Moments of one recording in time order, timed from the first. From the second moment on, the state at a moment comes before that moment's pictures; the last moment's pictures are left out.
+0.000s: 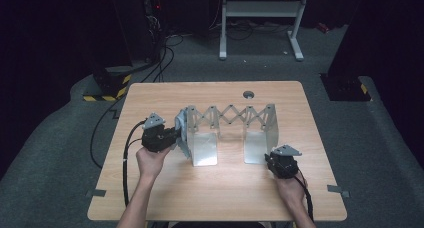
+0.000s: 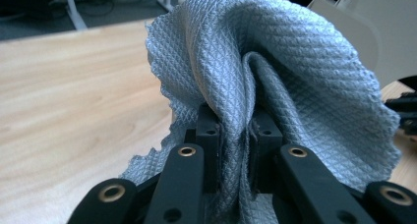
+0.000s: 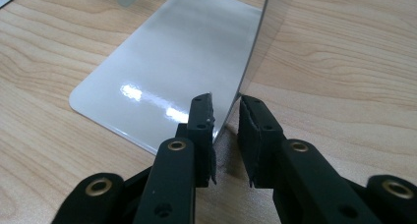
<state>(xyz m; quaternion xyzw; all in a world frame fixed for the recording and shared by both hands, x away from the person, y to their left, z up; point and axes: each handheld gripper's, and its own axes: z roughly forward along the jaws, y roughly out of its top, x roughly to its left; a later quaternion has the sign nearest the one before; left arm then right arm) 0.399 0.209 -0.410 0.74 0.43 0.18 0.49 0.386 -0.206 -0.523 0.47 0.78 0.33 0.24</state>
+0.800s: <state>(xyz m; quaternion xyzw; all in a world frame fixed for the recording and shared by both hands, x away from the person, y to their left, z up) 0.421 0.202 -0.441 0.76 0.45 0.16 0.45 0.386 -0.206 -0.523 0.47 0.78 0.34 0.24</state>
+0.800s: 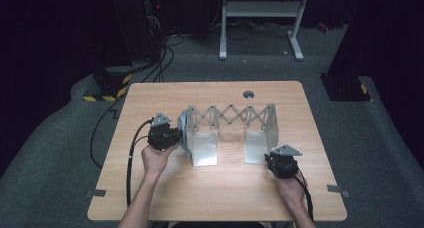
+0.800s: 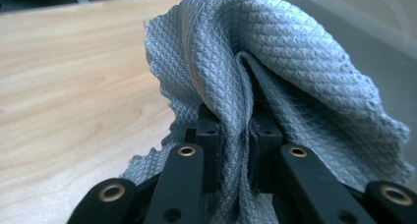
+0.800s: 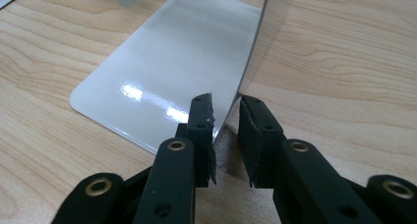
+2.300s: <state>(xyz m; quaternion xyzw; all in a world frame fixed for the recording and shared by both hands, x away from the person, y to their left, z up) 0.422 0.206 -0.408 0.74 0.43 0.19 0.49 0.387 -0.207 -0.523 0.47 0.78 0.34 0.24</state>
